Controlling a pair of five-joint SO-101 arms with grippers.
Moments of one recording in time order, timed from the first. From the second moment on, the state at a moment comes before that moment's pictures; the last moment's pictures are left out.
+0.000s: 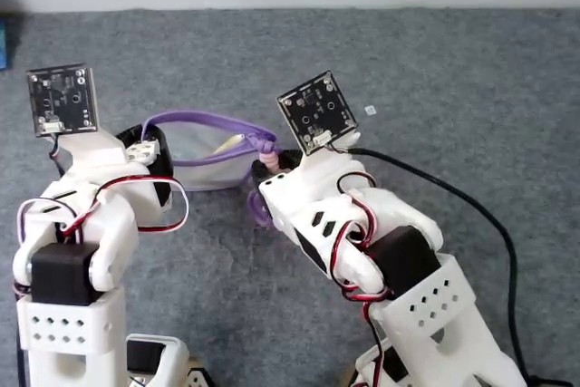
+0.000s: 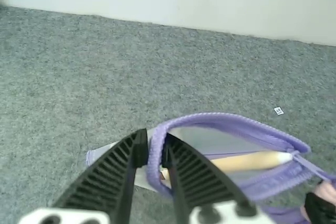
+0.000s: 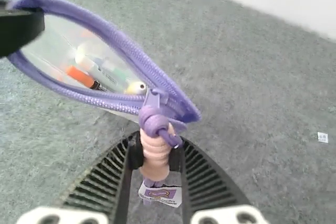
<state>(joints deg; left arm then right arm) 0.4 -50.4 26.1 74.0 18.4 -36.7 -45.8 26.4 62.0 -3.2</state>
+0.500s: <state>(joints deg) 10.3 -49.2 4.2 95.3 18.5 -31.7 -45.6 26.3 58.0 -3.1</state>
